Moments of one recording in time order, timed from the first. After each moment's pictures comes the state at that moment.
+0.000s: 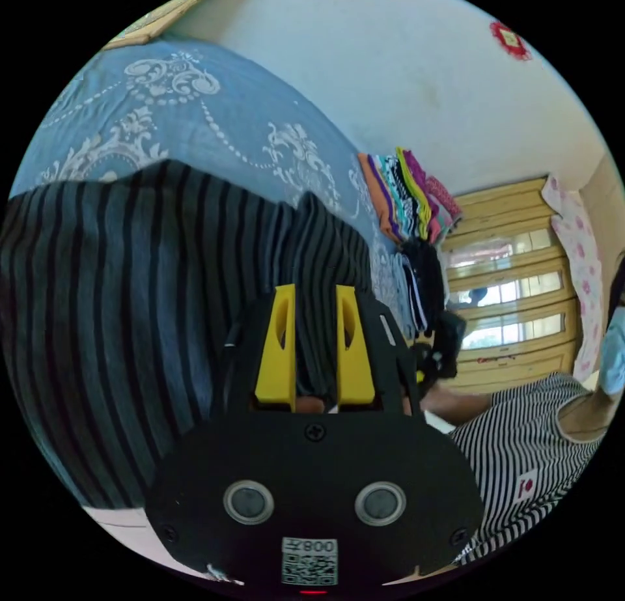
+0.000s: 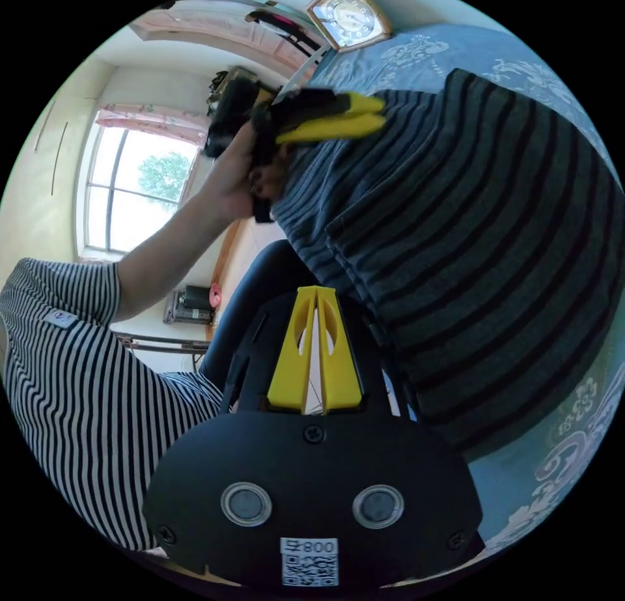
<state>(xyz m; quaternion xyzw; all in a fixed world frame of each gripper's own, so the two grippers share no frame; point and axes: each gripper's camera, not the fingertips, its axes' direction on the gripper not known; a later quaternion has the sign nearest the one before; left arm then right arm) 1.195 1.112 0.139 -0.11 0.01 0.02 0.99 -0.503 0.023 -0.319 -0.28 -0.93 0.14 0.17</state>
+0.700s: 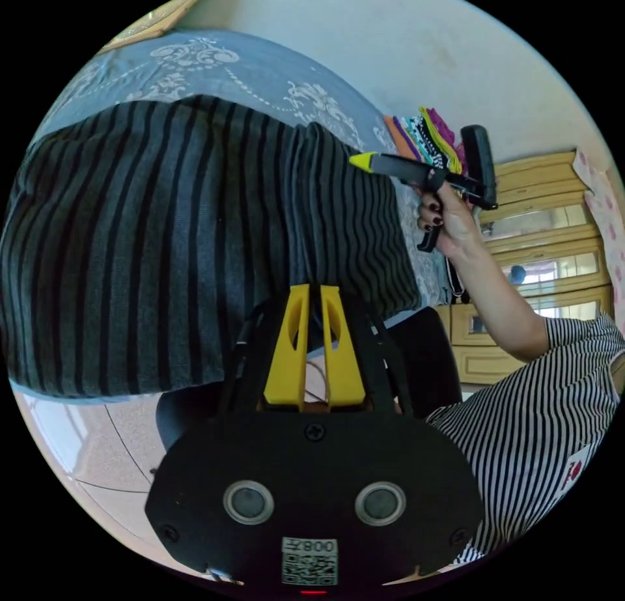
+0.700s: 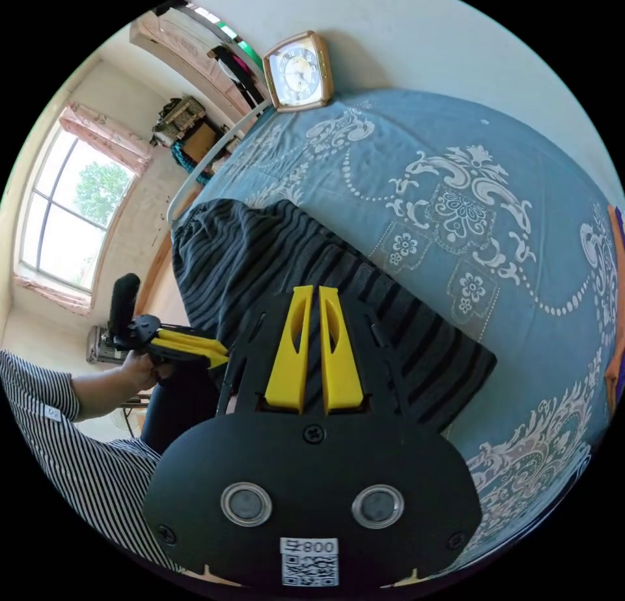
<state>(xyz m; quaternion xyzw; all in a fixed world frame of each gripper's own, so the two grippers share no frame) 1.218 1.259 0.145 -0.17 -0.10 0.03 0.98 -0.555 -0.047 -0.193 -0.29 -0.87 0.16 0.37</state>
